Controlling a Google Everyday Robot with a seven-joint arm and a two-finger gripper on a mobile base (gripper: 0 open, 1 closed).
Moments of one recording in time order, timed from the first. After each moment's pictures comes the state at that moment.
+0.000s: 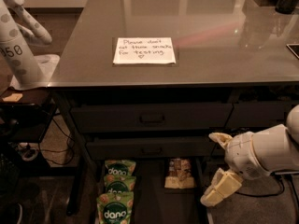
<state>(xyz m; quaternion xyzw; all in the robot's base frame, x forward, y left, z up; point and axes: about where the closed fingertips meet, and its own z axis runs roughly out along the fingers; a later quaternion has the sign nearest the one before) 0.382 -0.149 0.726 -0.55 0.77 0.21 0.25</state>
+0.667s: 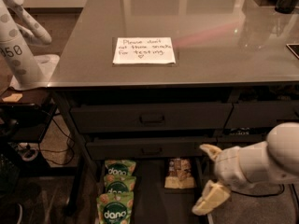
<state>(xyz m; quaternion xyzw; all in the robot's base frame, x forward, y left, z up) 0.377 -0.139 0.672 -0.56 0.76 0.21 0.25</state>
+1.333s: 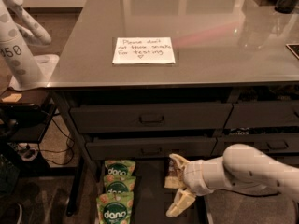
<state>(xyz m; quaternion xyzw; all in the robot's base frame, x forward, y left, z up) 0.401 -0.069 0.568 -0.61 0.69 0.24 0.31</state>
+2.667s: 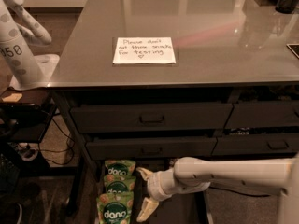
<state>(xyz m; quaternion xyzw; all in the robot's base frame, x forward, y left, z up) 0.419 0.043 0.423 -0.67 0.63 0.27 0.30</state>
